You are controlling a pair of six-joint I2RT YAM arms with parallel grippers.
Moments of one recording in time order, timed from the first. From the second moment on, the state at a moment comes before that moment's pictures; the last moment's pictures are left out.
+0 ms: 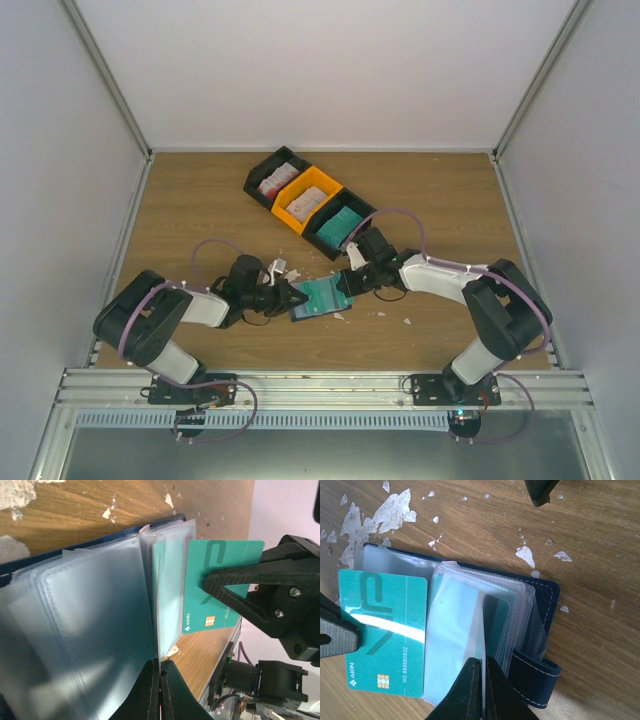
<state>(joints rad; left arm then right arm) -0.52 1.53 0.33 0.54 0.67 -0.99 0.64 1.60 0.81 -0.26 -0.34 0.34</state>
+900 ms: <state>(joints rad) -0.52 1.61 0.40 0.52 0.66 -0.89 0.64 1.62 0.81 -0.24 -0.34 0.34</state>
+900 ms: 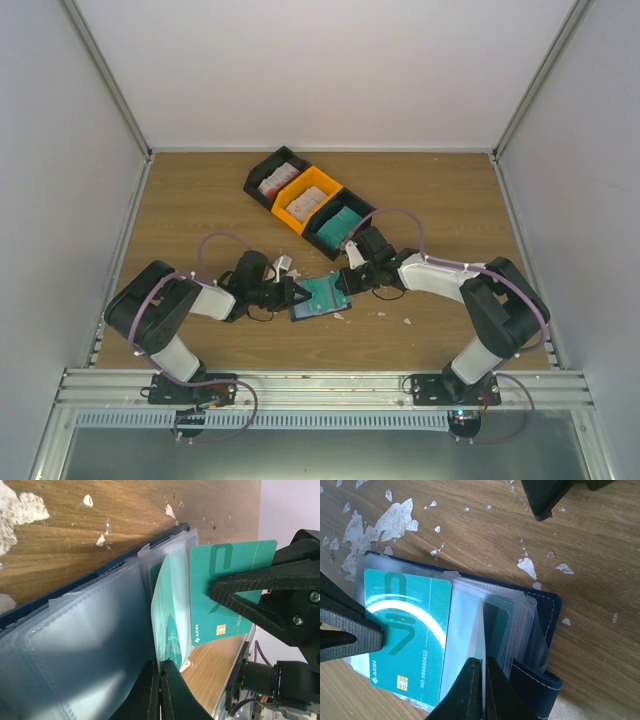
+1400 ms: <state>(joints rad) -0.54 1.65 0.39 0.58 0.68 -0.91 0.64 1.62 0.81 -0.23 -0.34 0.35</state>
